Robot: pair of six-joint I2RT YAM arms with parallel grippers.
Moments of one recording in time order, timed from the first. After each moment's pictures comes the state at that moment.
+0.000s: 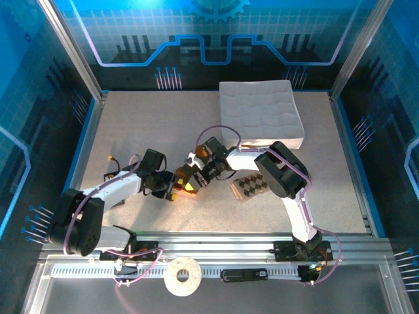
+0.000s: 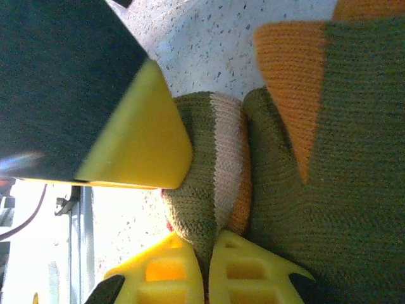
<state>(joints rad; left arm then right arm) -0.29 1.37 0.60 -0.41 0.41 -1.52 0.72 2.17 1.32 -0.25 -0.90 0.04</state>
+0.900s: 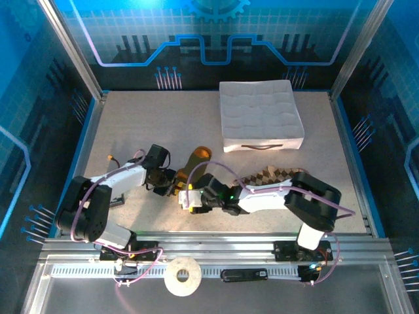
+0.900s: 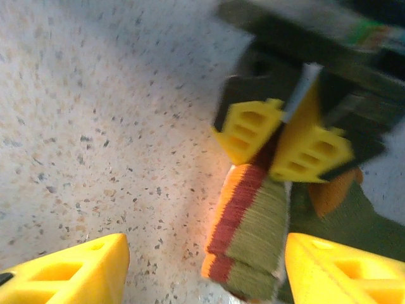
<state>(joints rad) -0.30 1.48 0.70 -0.50 0.39 -1.50 1.12 1.74 0.83 0.17 0.06 -0.67</state>
